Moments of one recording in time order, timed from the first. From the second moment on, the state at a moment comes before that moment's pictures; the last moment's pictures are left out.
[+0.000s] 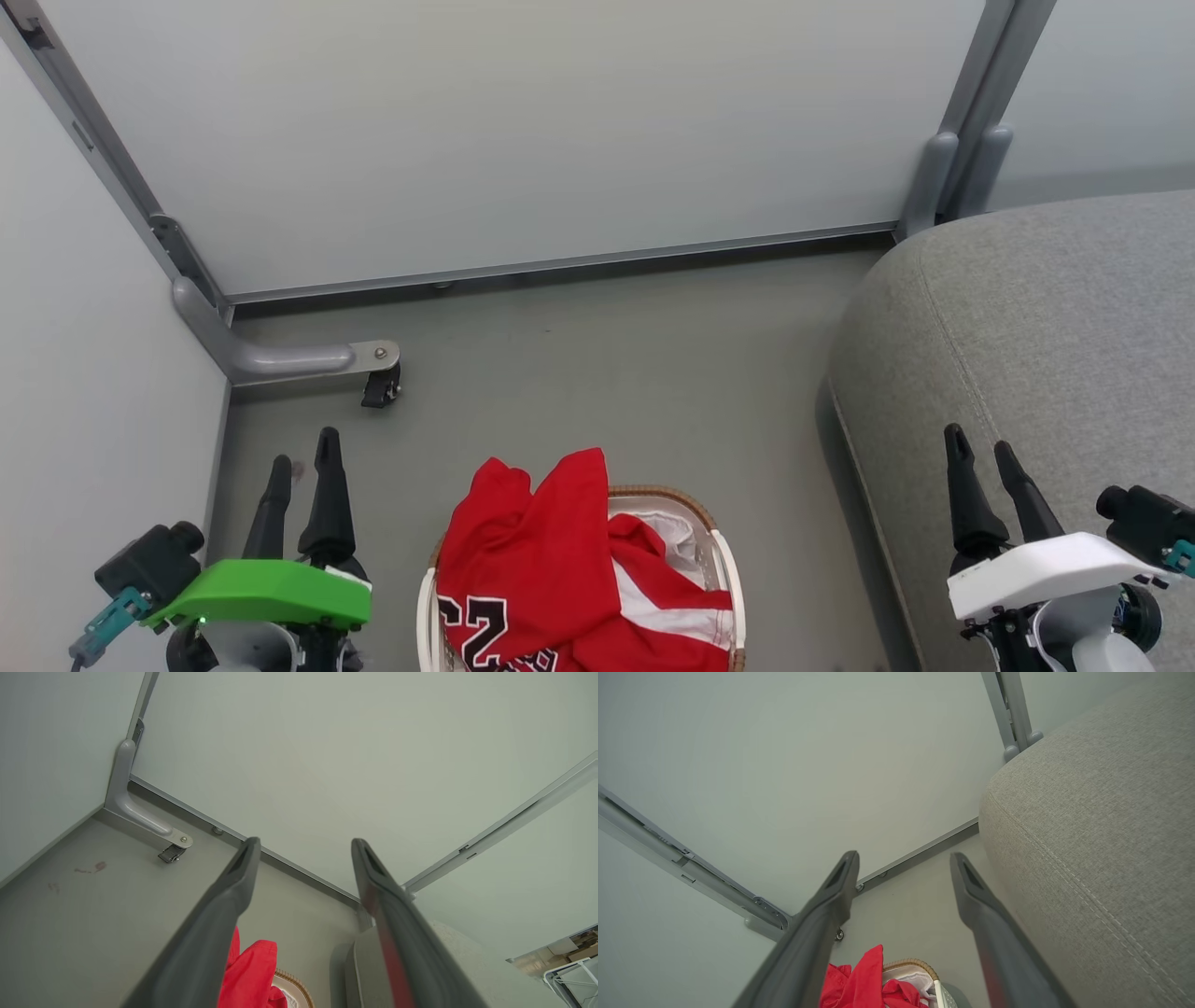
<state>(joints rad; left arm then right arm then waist) -0.05 0.04 -0.03 0.21 -0.78 -0.12 -0.10 -0.03 -0.04 -0.06 0.17 0.62 0.13 -0.10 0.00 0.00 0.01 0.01</state>
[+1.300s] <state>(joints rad) -0.04 0.04 -0.07 0.30 -0.41 -0.11 -0.20 -0.01 -0.04 -0.03 0.18 0.20 0.13 -0.20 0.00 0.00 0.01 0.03</state>
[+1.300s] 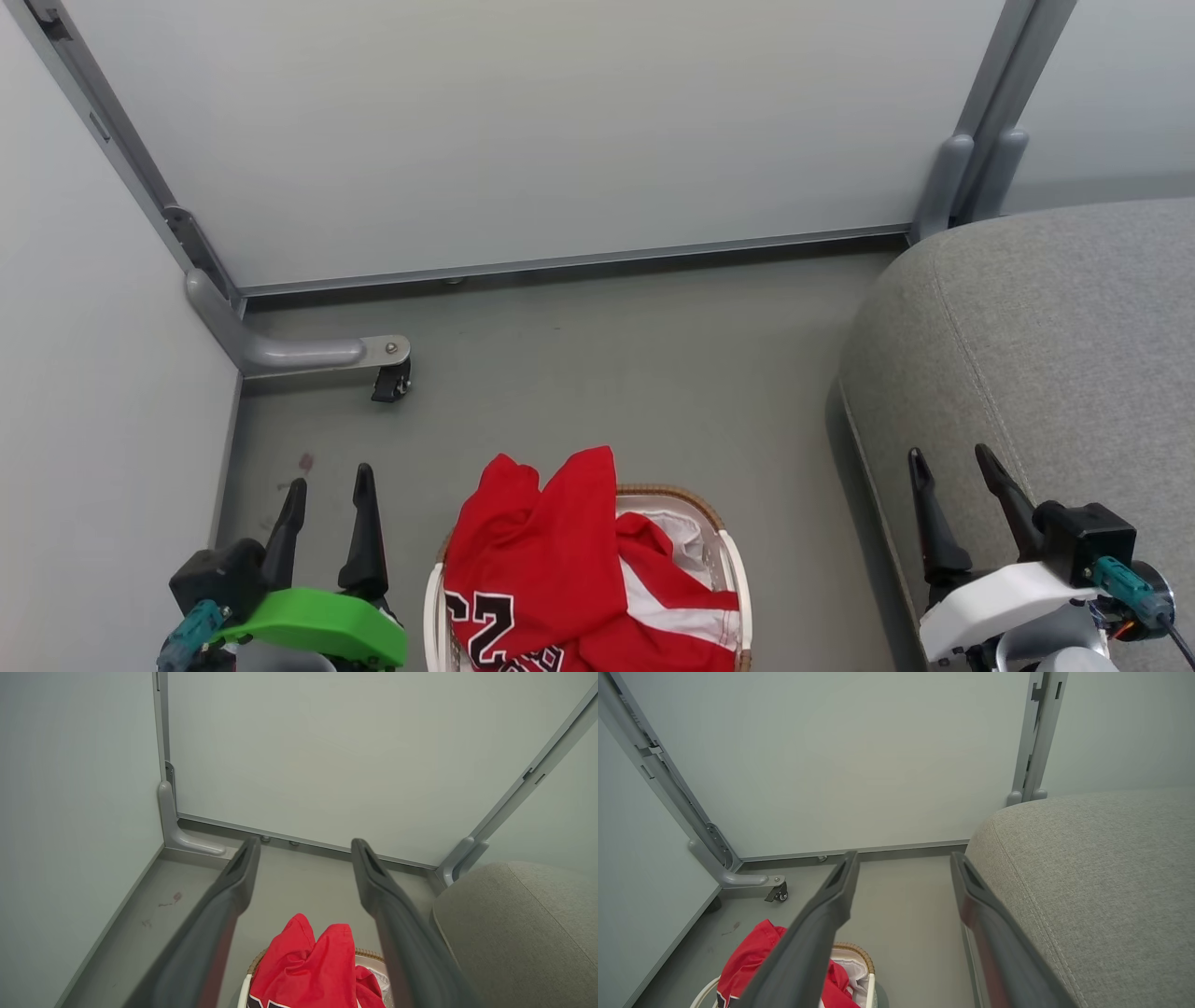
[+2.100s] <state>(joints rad) -0.03 0.05 -0.10 0.33 -0.27 -0.11 -0.25 0.01 -0.05 -0.02 0.16 0.00 0.13 -0.25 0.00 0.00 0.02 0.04</state>
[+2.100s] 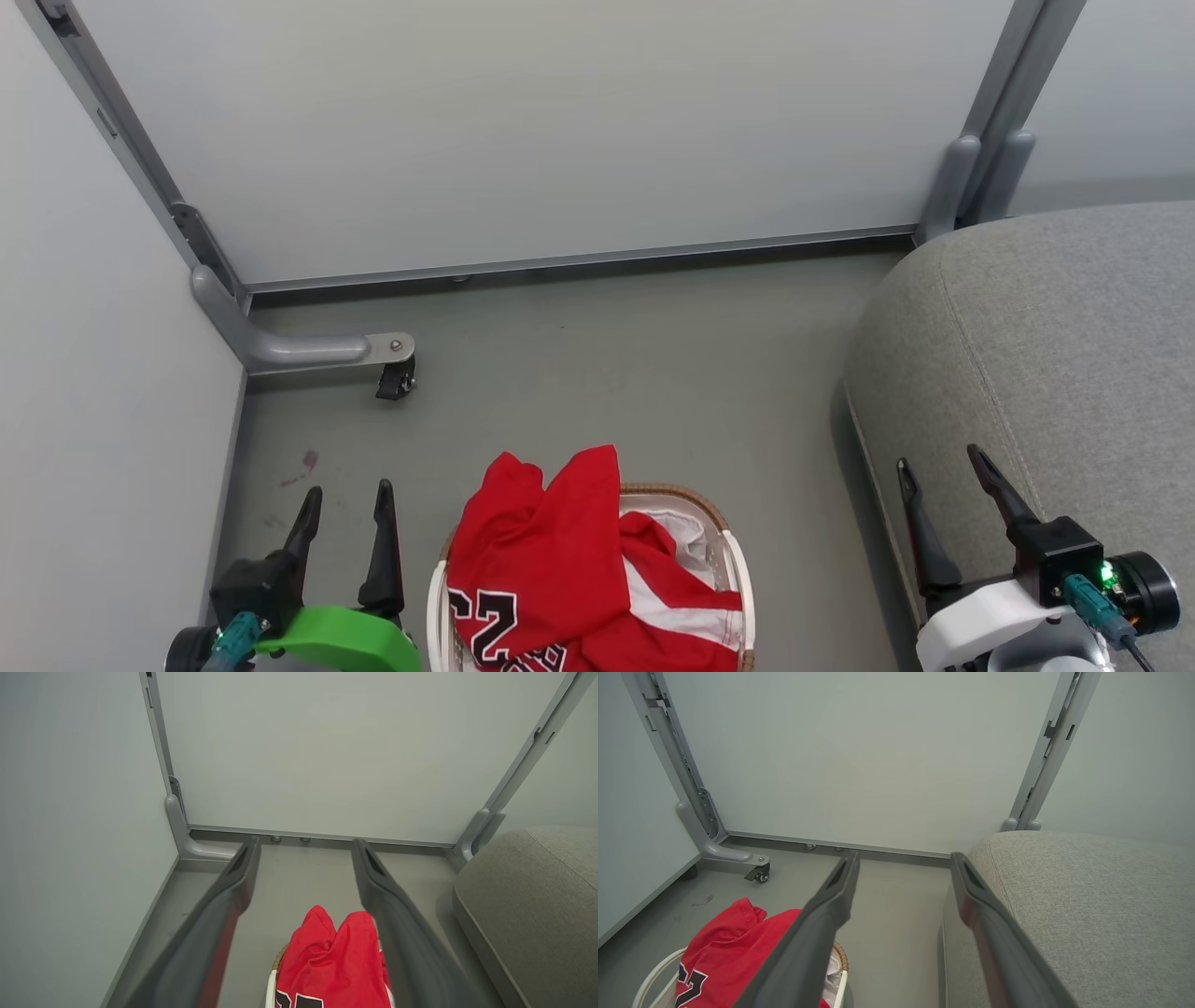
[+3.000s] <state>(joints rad) -0.03 0.05 -0.10 0.36 -0.23 -0.11 -0.26 0.01 -0.05 -0.02 0.15 -0.04 0.13 -0.26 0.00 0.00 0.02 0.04</state>
